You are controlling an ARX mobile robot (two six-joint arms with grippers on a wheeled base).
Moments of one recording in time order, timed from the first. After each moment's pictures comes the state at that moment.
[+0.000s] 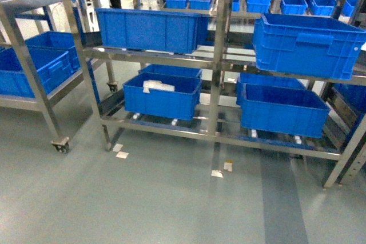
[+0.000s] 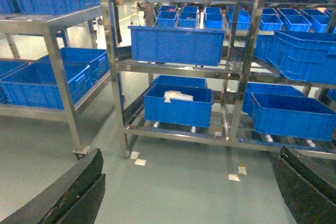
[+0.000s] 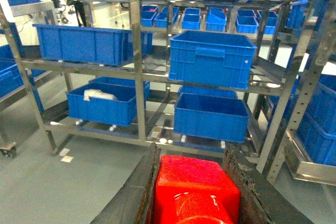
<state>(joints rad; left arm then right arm) 0.00 0.01 0.01 -0.01 0.00 0.00 0.00 0.00 0.01 0.00 0.00 0.01</state>
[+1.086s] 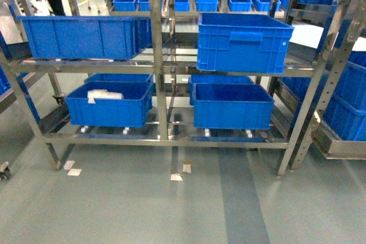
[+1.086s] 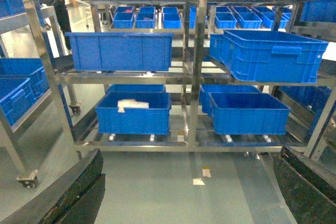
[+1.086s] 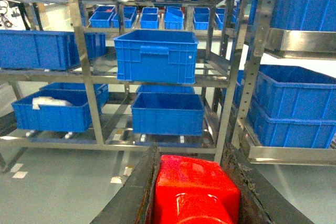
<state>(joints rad) 0.00 0.01 0.01 -0.01 0.00 0.00 0.00 0.00 0.01 -0.01 0.00 0.01</state>
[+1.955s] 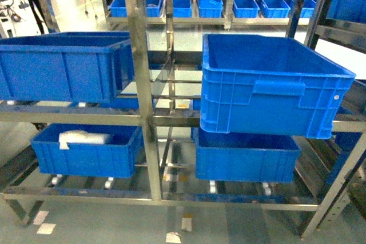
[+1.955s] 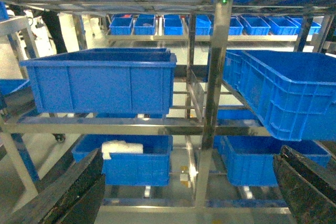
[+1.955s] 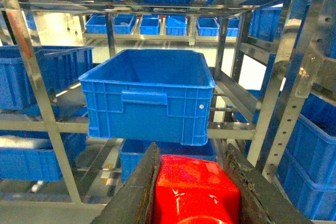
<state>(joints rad) 0.00 0.01 0.01 0.00 0.00 0.00 0.00 0.00 0.01 -0.01 0.00 0.01</state>
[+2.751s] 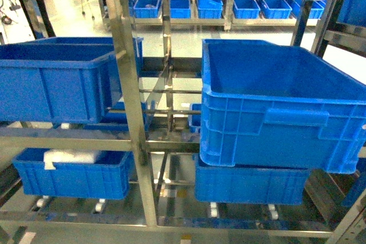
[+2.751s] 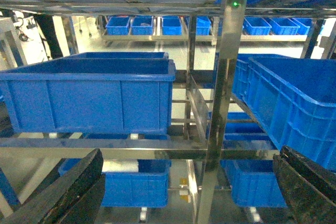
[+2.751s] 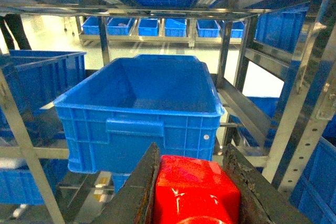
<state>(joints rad) 0.00 0.01 0.01 0.00 0.00 0.00 0.00 0.00 0.01 -0.01 0.00 0.01</state>
